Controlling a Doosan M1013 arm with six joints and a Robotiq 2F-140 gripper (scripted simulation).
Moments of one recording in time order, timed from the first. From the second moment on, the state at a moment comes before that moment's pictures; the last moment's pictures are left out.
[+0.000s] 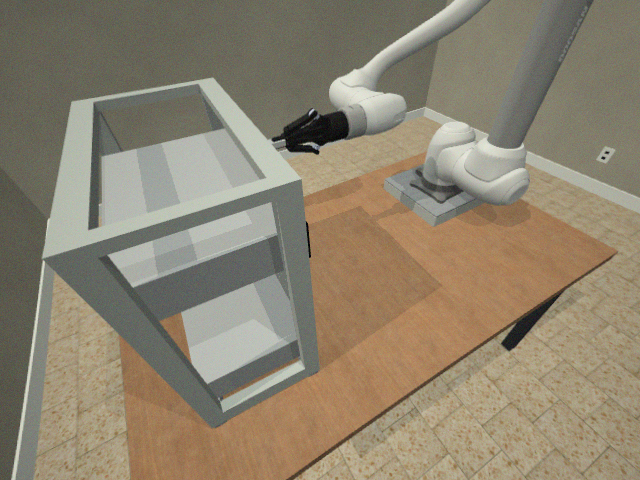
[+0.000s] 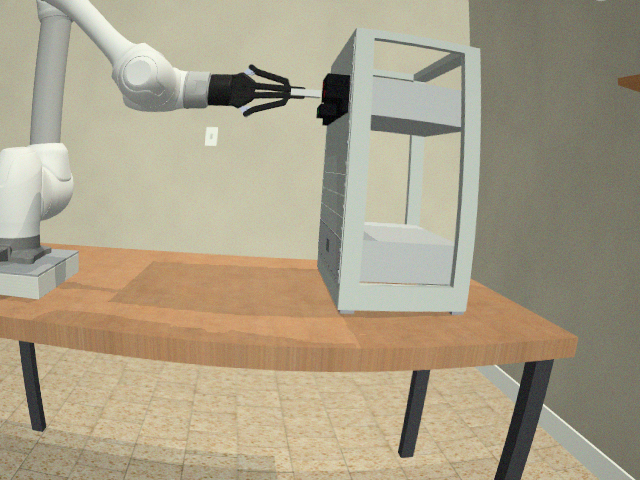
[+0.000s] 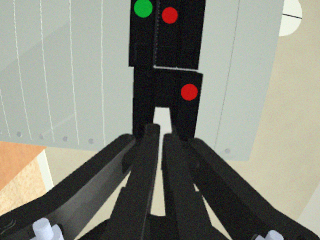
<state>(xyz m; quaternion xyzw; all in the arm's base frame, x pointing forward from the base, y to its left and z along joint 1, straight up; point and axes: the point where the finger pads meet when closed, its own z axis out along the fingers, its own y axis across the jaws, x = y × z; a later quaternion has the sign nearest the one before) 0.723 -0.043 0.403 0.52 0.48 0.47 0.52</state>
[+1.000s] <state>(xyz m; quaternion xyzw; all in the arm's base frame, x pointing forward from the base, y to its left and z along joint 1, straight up) 0.730 -0.044 0.404 0.52 0.48 0.47 0.52</state>
